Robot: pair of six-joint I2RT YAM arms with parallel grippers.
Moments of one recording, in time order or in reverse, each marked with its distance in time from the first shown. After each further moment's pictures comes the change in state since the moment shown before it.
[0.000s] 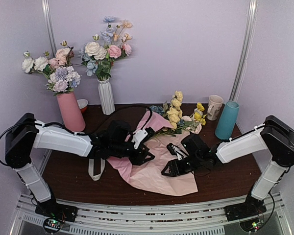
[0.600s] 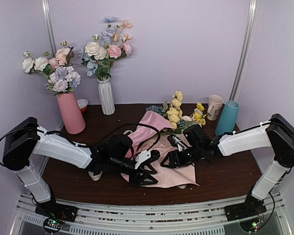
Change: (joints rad) left arm -0.100 0.002 -0.129 0.108 0.302 0.121; right arm -0.066 -0.035 0.093 -0.091 -0.057 -0.005
